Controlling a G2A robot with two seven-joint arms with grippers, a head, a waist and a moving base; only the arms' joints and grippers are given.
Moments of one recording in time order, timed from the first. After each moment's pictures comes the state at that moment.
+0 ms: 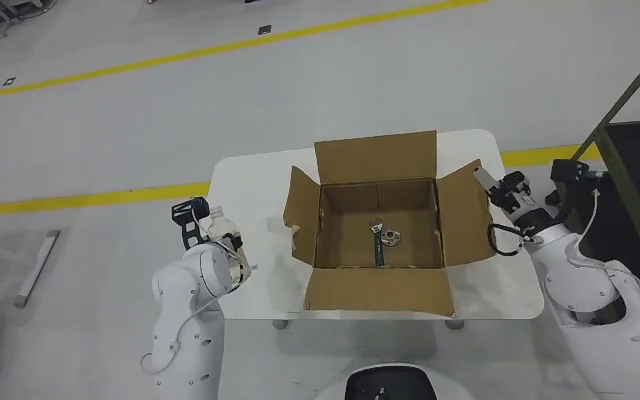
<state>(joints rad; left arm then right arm) 1.09 -1.36 -1.52 -1.82 1.49 0.33 -1.30 -1.35 -1.19 1.60 -1.74 -0.51 -0.12 0.21</state>
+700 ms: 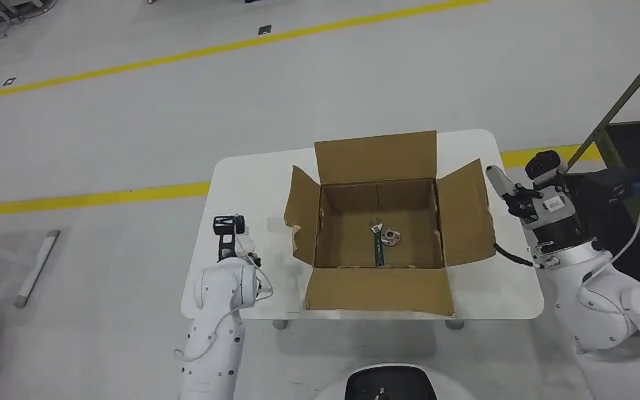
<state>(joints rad) 1.12 -1.36 -1.40 -1.57 1.62 0.14 -1.16 -1.50 -1.19 1.64 -2.00 -0.81 -0.18 0.01</state>
